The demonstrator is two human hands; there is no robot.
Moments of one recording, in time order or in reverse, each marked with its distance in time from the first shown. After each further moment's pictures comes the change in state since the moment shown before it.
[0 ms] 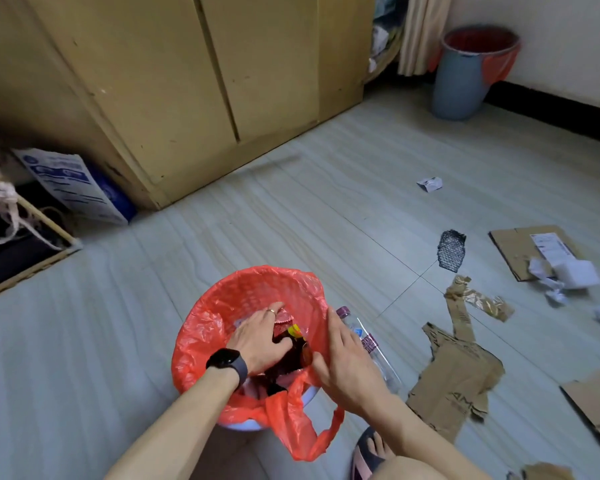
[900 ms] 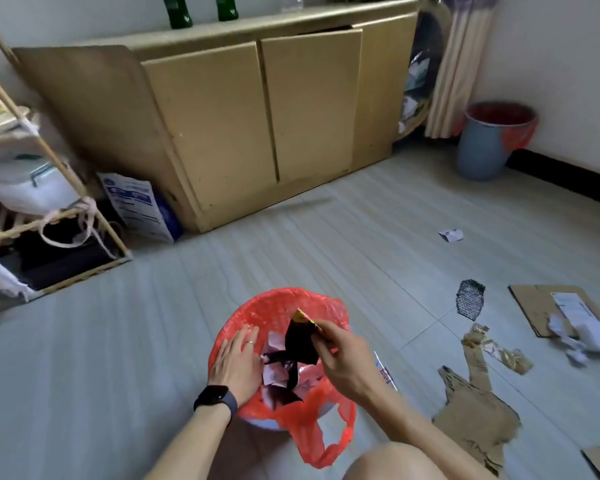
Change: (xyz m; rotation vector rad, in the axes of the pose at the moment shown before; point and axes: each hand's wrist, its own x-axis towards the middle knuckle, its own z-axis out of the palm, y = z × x) left_hand -0.063 -0.055 -0.004 0.110 0.180 -0.258; right_hand 0.008 -0.065 -0.041 0.281 0.102 -0.249
